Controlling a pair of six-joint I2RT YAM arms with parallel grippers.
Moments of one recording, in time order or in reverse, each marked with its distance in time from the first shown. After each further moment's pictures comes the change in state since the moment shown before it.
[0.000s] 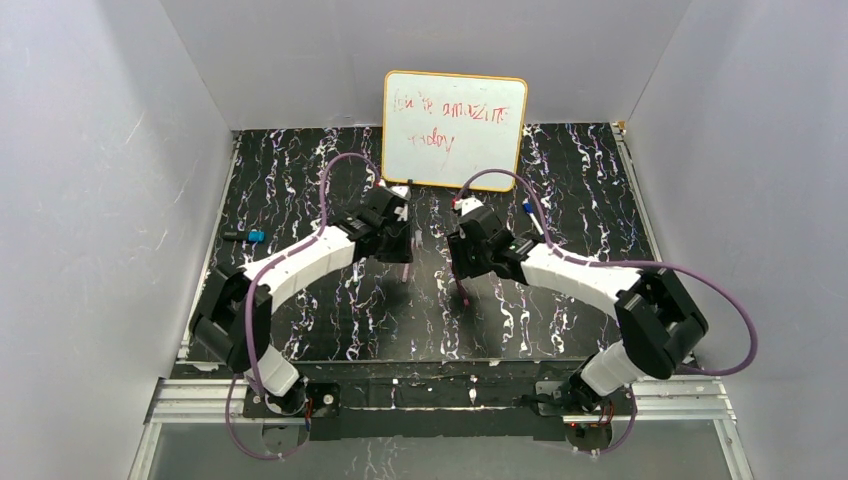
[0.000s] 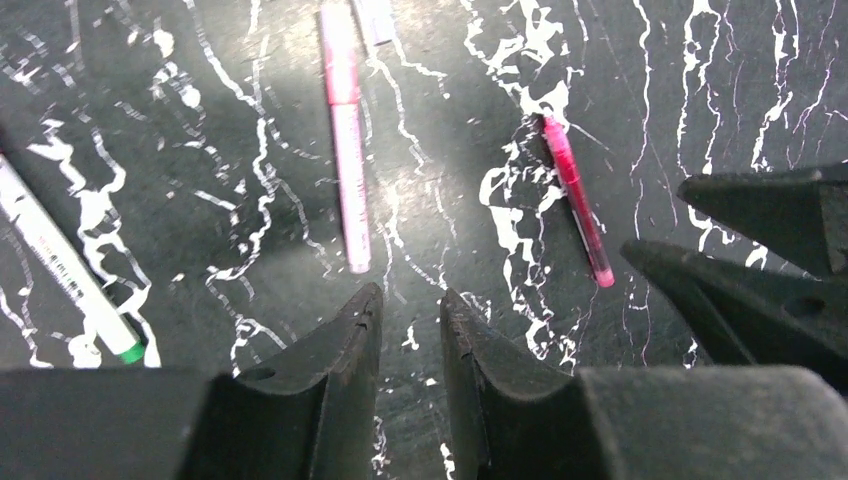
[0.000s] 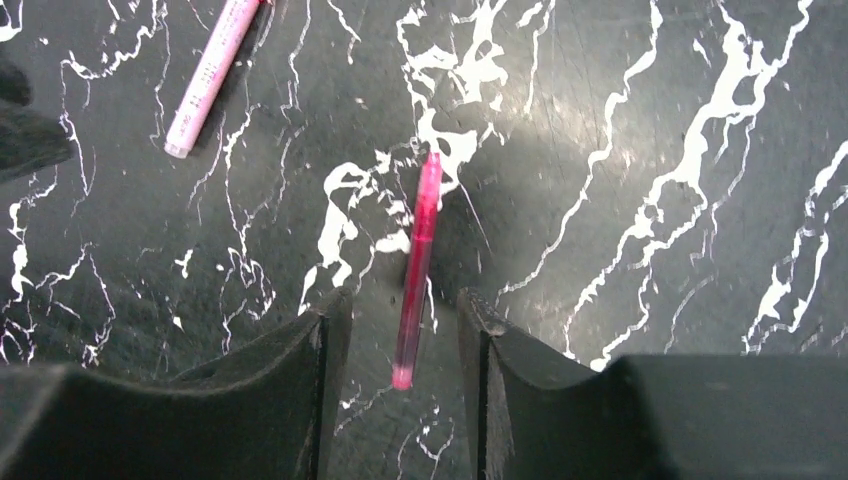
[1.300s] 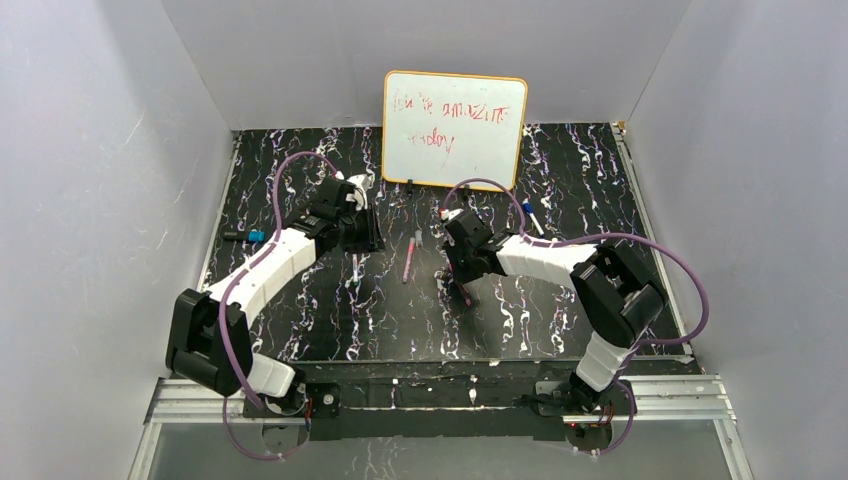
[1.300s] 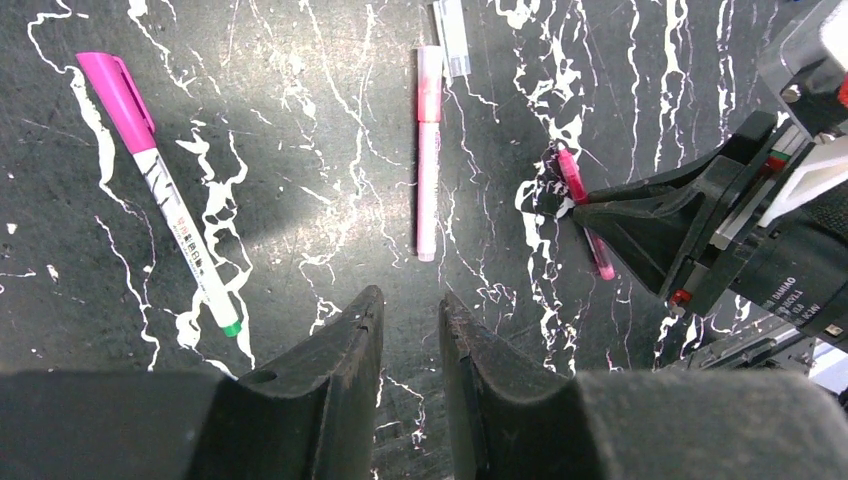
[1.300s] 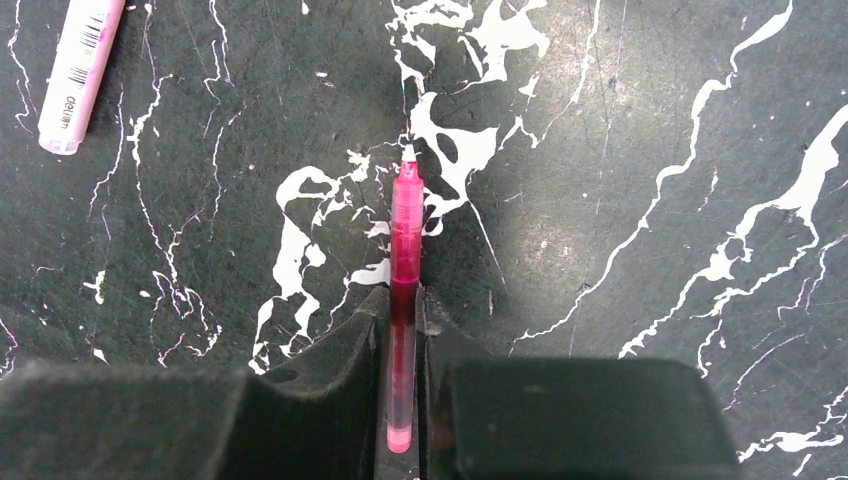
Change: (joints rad) left arm 0.255 -0.176 -0.104 0.003 0.203 0.062; right arm -0.006 0.237 0.084 -0.012 -0.060 -0.037
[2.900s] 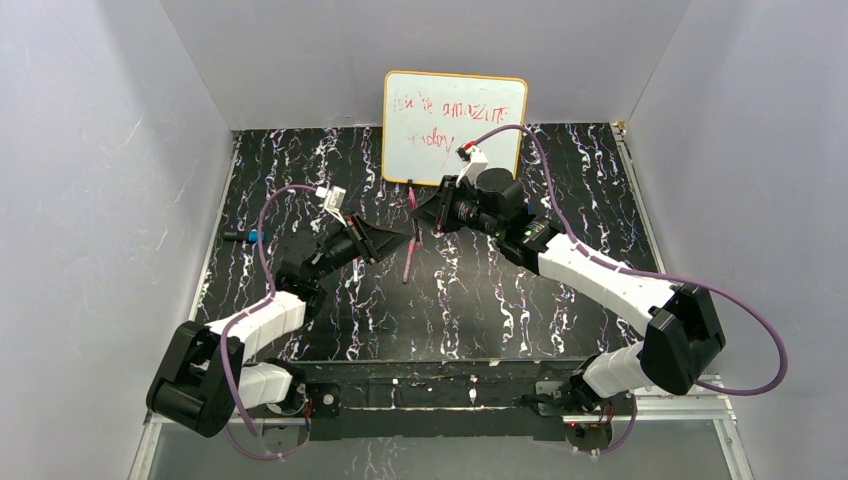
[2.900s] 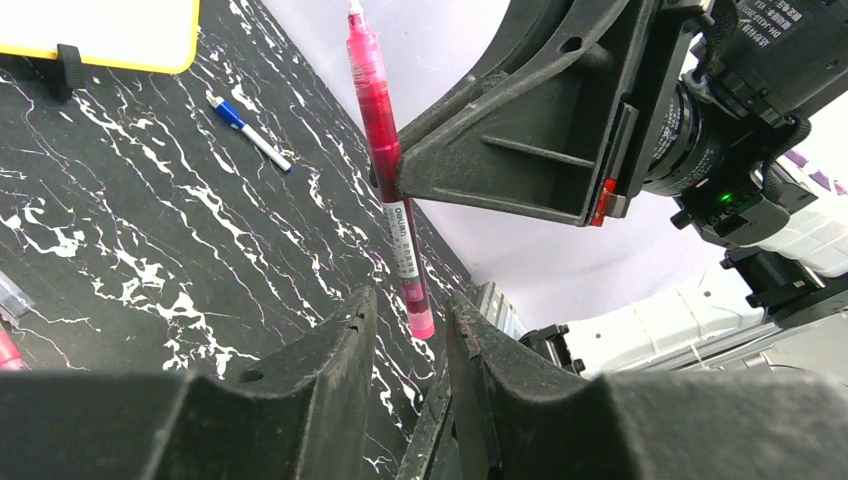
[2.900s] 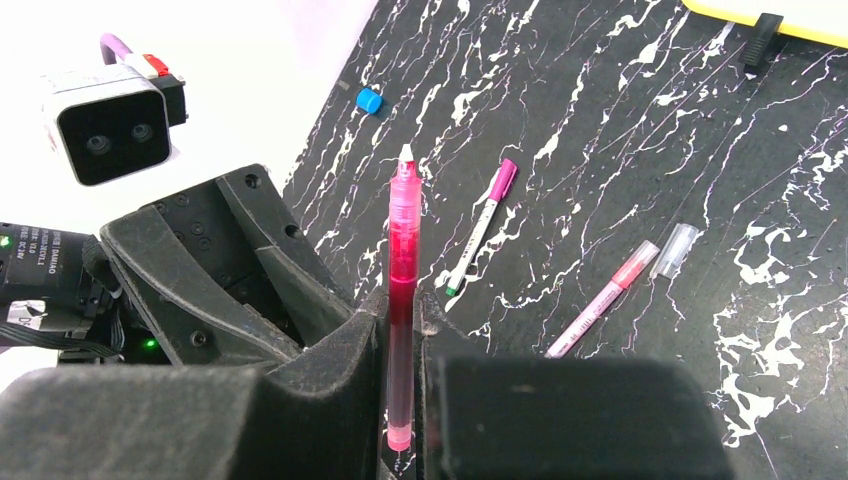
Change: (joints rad) left arm 0.020 -0.208 -0.603 1.445 0.449 -0.494; right arm -0.003 -0.317 0.089 0.372 -0.216 0.330
